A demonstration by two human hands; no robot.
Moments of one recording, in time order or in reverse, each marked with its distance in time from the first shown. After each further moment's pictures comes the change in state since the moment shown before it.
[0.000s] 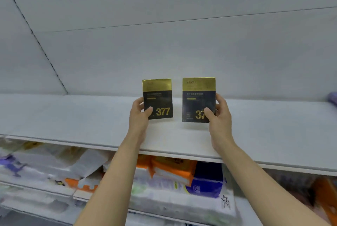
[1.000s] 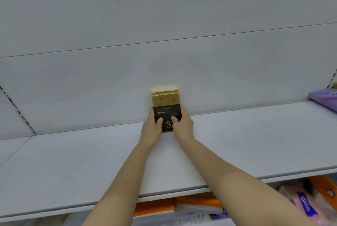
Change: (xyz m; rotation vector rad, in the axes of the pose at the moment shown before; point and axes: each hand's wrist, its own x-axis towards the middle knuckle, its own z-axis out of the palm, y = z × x) left_hand 0.107 -0.005 -0.010 0.397 -0.425 0.276; right_hand 0.077 0.051 0.173 -0.404 0.157 -0.021
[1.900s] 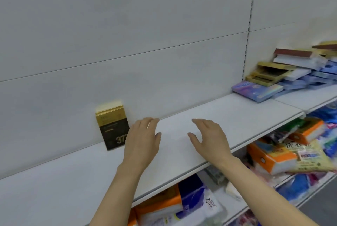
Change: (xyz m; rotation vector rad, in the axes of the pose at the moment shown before) left_hand -0.061 0.102 0.063 0.703 0.030 0.657; right_hand -0.088 0.026 -0.223 -0.866 0.317 -0.386
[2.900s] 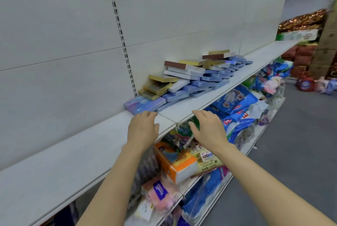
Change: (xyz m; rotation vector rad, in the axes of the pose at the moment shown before) left_hand 0.152 0.401 0.135 -0.151 -0.212 0.190; right_hand -0.027 0.372 -0.221 -0.290 0.088 0.211
